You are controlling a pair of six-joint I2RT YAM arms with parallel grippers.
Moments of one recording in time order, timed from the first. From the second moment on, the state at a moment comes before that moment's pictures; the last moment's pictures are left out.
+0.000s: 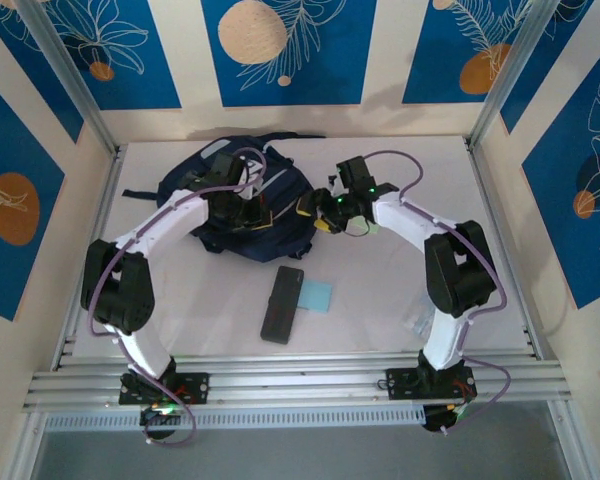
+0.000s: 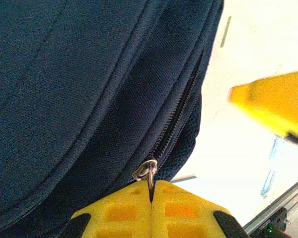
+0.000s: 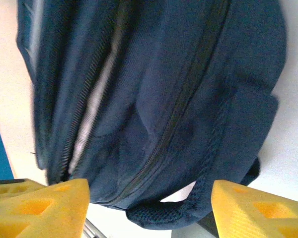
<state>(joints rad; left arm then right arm) -0.43 1.73 1.42 -0.73 0.43 -0.50 0.44 1.83 1.32 -0.40 -0.53 0.87</state>
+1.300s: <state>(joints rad) -0.04 1.73 1.34 -0.84 0.00 -0.20 0.47 1.92 1.36 -0.26 -0.54 0.91</state>
